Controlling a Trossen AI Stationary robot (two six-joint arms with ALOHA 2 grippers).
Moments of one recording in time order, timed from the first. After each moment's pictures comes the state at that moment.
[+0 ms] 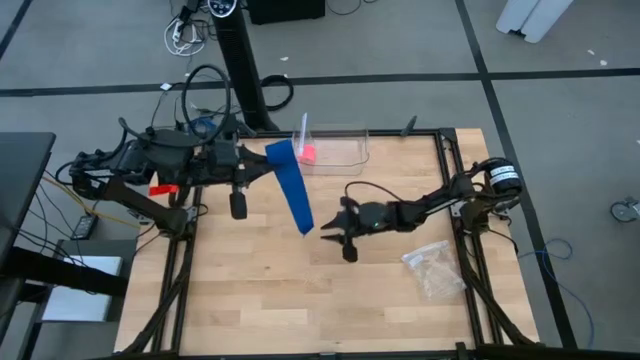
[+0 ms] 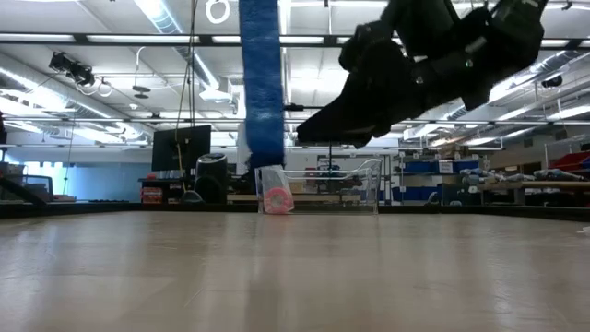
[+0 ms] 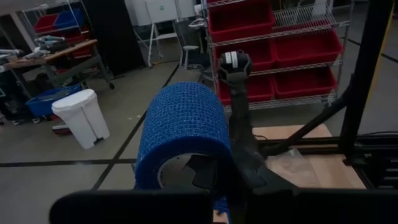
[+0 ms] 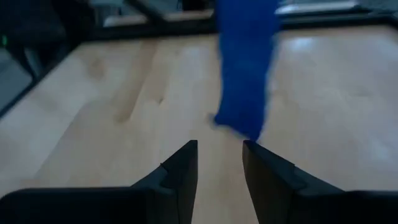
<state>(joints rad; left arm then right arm) -0.21 1.22 1.70 -0.61 -0.41 0.10 0.10 1.72 0.69 0.69 0.05 0.09</state>
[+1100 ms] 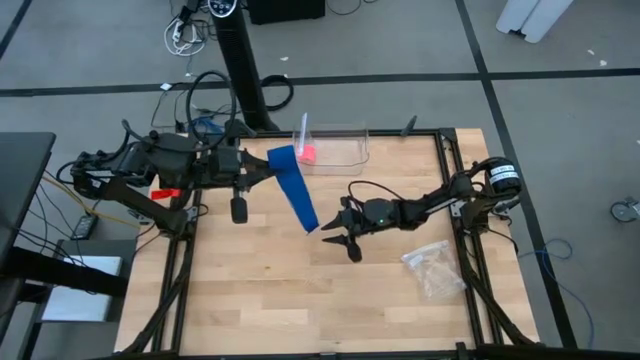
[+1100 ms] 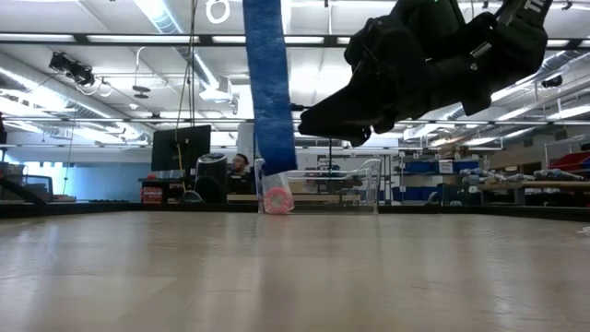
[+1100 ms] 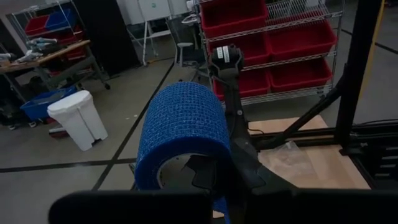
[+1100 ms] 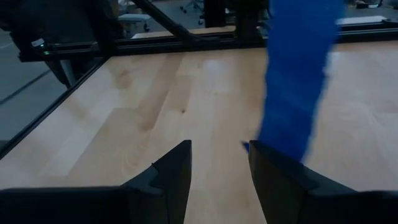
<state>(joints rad) -0.23 1.23 1.70 -0.63 -0.41 0.13 0.09 1.72 0.66 0.79 -0.05 0.09</state>
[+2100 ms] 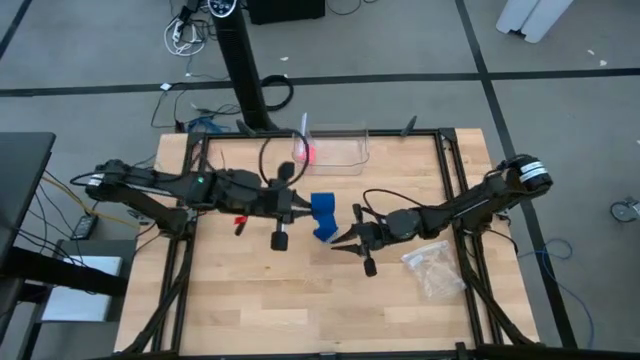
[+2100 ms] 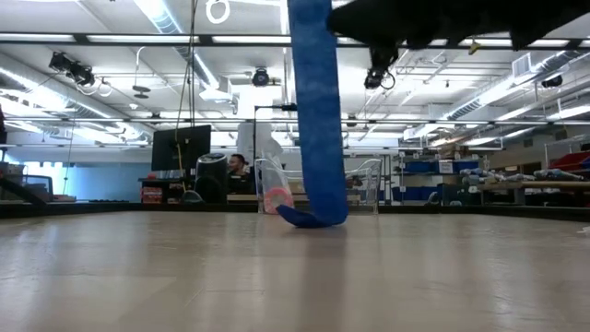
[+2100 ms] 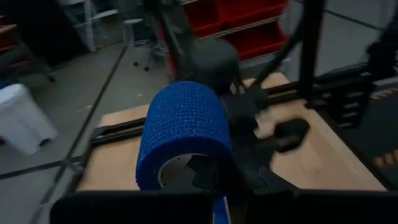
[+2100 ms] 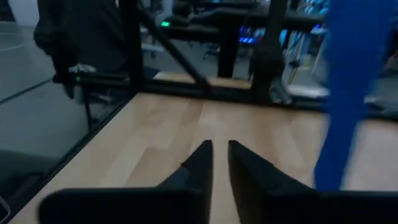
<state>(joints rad) -0.17 1.33 1.31 -0.24 -0.16 0.18 0.29 1.46 0.66 0.67 0.15 -0.03</state>
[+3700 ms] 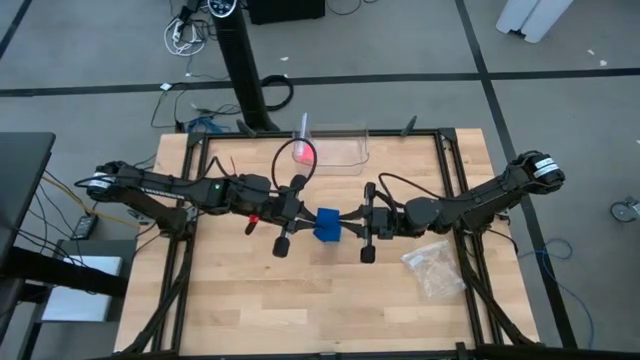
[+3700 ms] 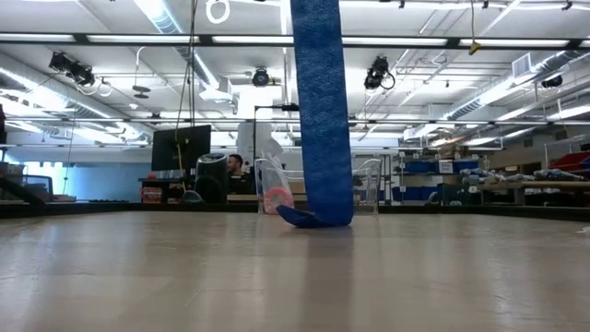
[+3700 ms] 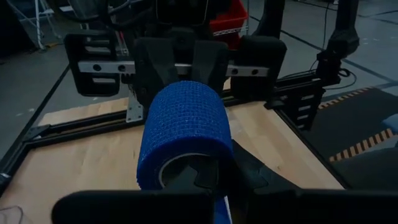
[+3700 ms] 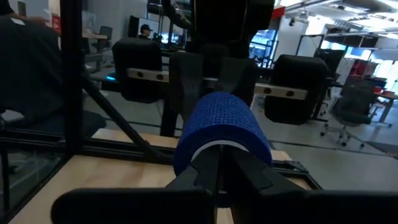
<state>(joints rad) -0.13 1.34 1.12 -0.02 0.06 0.11 0.32 1.34 0.82 0.61 0.40 -0.19</state>
